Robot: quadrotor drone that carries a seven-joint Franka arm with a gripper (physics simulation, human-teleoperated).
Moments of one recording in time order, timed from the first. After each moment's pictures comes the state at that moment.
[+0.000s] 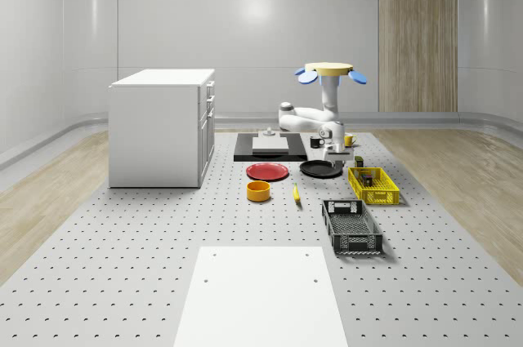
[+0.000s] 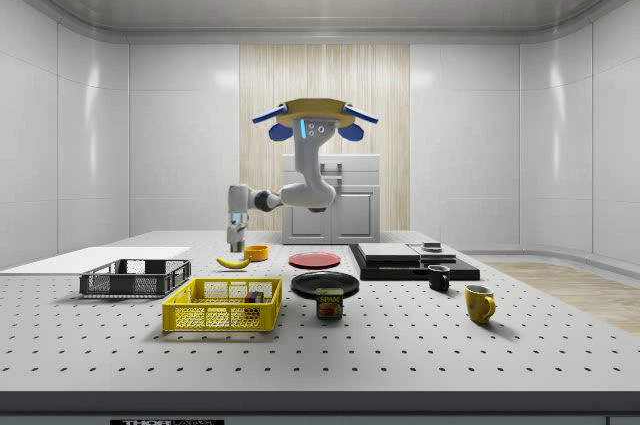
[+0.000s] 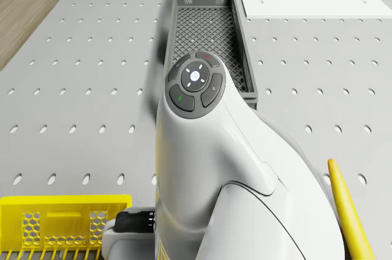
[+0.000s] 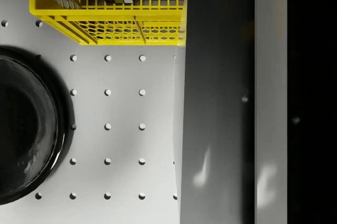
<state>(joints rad) -1.19 -1.58 1.48 -2.87 -1.65 1.61 1.70</state>
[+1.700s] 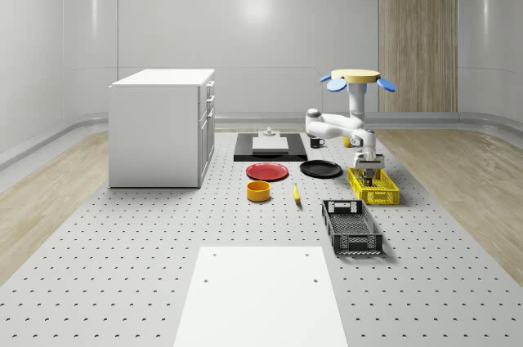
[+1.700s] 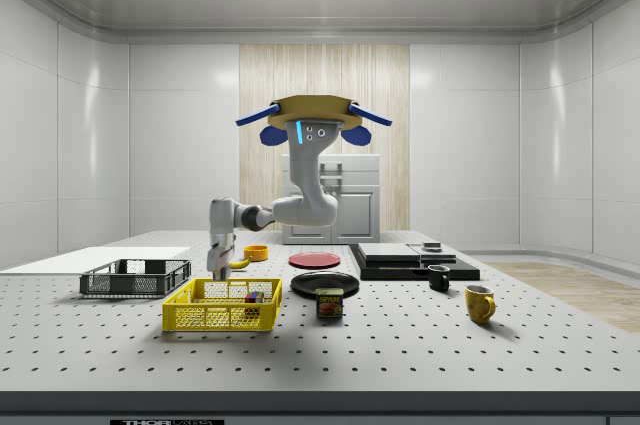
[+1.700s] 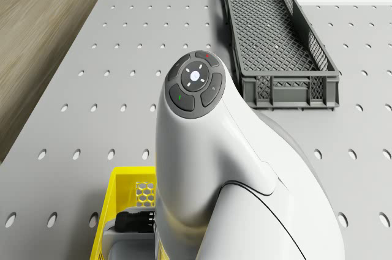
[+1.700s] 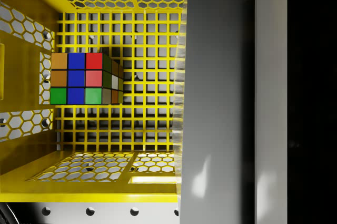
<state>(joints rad) -1.19 -1.60 1.48 -2.87 -1.65 1.62 1.70</state>
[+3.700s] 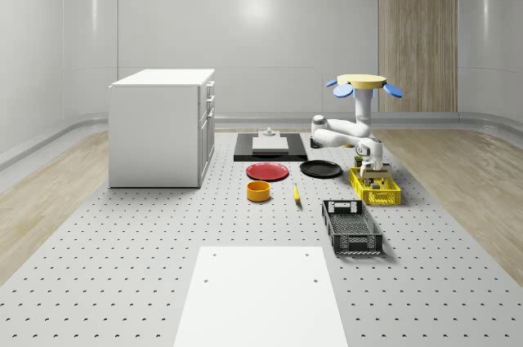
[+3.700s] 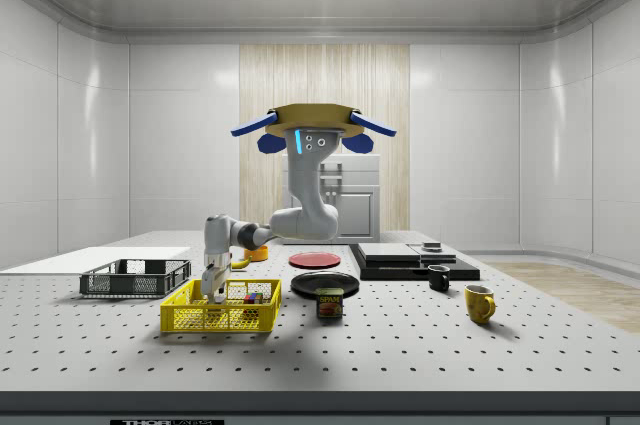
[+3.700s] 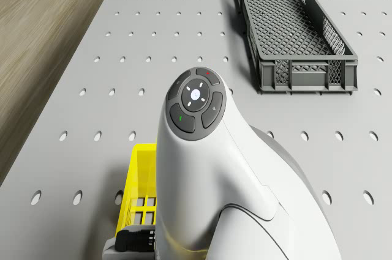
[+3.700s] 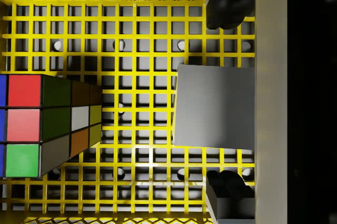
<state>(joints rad) -1.19 -1.59 1.42 -2.86 -1.70 1.63 1.70</state>
